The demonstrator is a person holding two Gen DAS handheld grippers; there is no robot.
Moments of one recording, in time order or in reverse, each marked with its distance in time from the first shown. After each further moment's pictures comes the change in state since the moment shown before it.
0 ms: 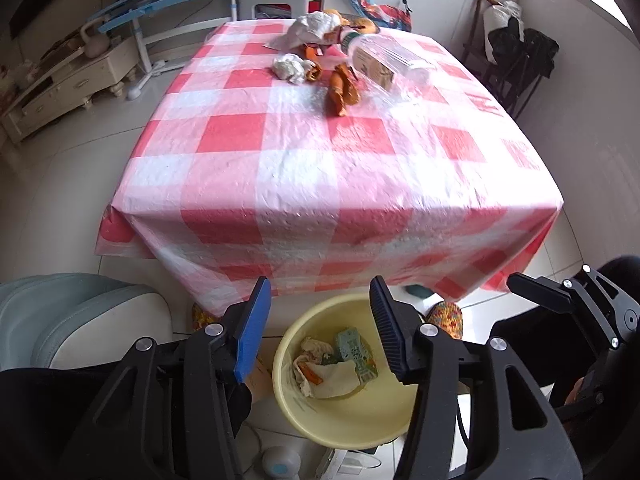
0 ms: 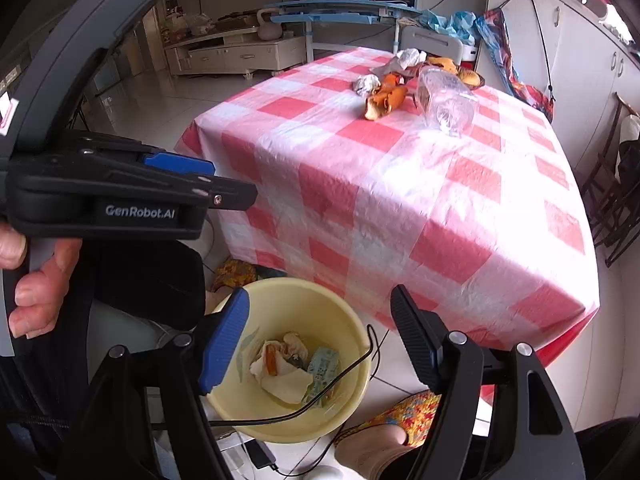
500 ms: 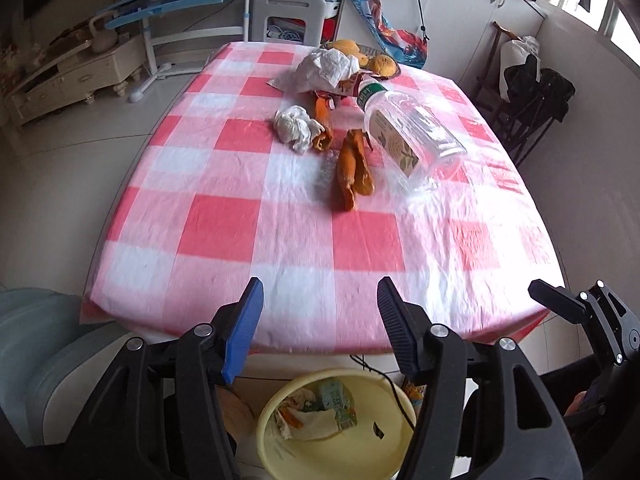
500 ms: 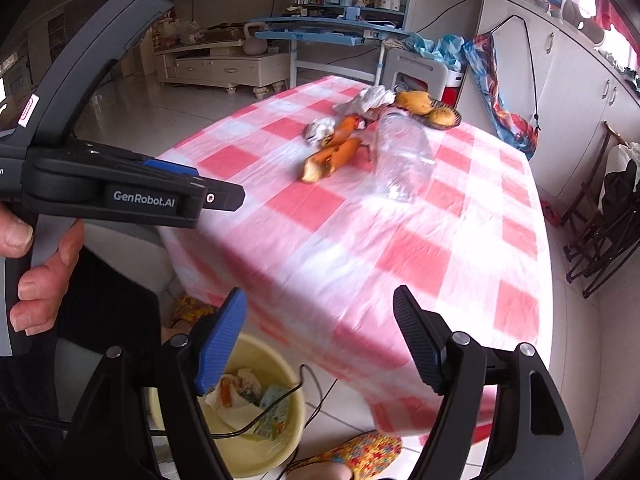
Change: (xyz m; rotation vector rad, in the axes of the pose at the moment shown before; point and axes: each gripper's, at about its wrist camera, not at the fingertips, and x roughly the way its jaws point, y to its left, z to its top) left arm 0.030 0.003 0.088 -0.088 -0.050 -0.023; right arm 0.015 -0.054 0.061 -0.034 -0.053 -0.083
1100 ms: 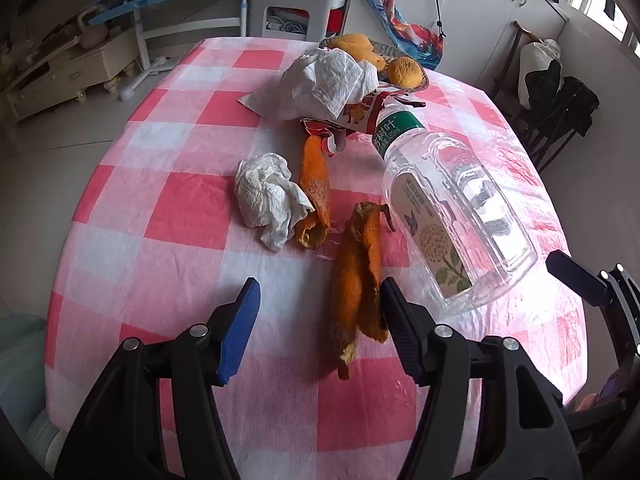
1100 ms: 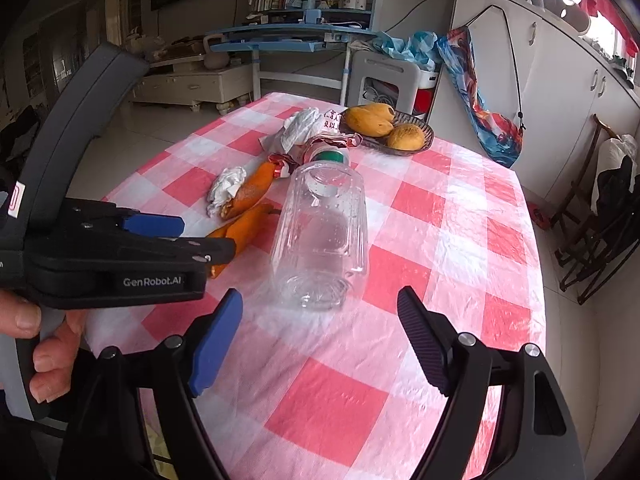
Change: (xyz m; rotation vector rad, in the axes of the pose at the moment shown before) left arm 0.095 -0.015 0.085 -0.008 0.022 0.018; right arm 0.073 -0.063 0.066 0.067 -0.023 -0.042
